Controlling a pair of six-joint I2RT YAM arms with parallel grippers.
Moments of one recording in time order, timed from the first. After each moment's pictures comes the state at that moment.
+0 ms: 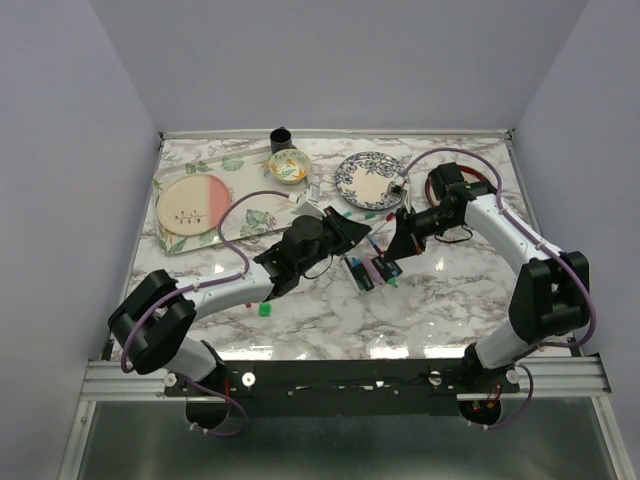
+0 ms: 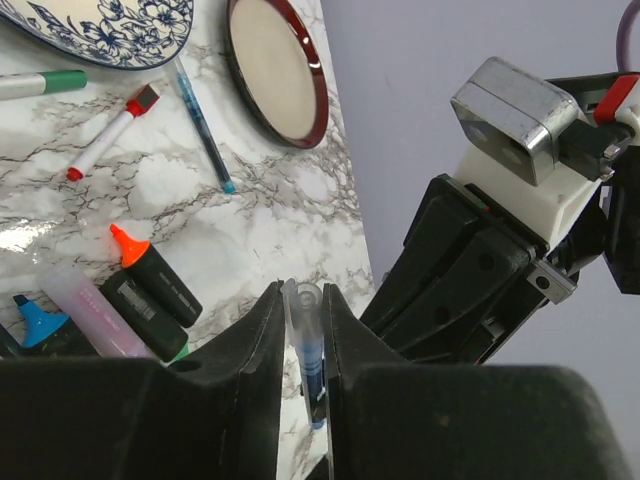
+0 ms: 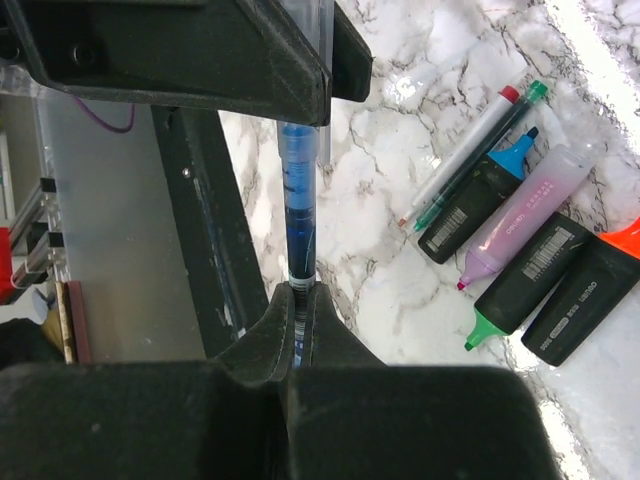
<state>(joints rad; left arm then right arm) -0.86 1.45 0.77 0.51 -0.12 -1.11 0.25 1.58 1.22 -0.97 -1.03 -0.52</state>
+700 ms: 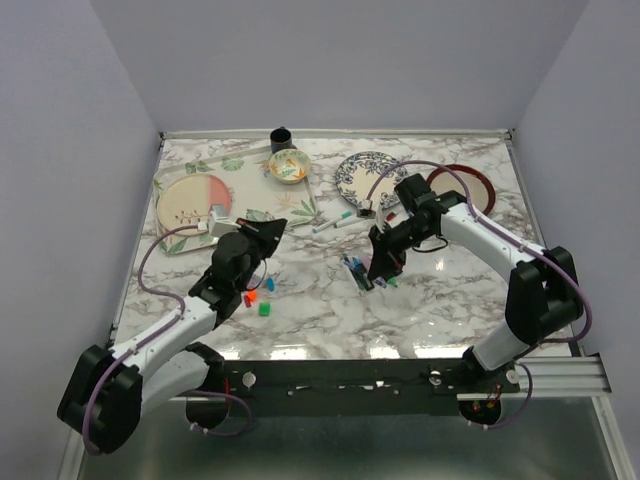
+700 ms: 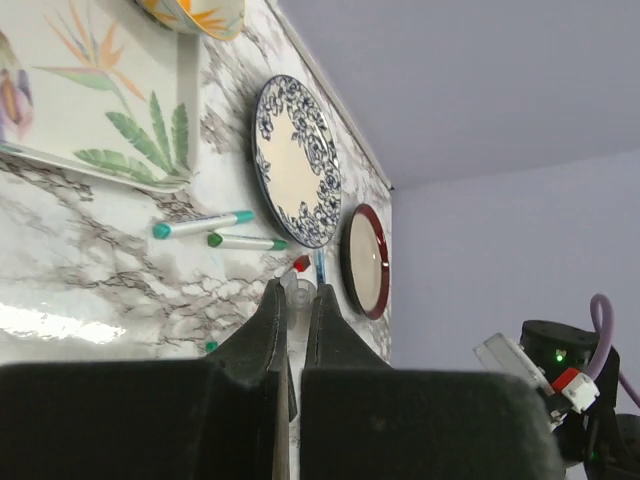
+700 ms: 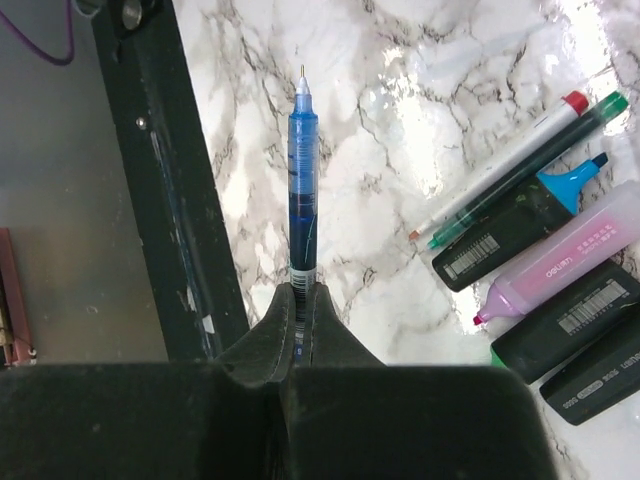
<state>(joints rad) -0.54 1.01 0.43 0.41 -0.25 -1.21 0.44 1.59 1.18 -0.87 -0.89 -0.51</state>
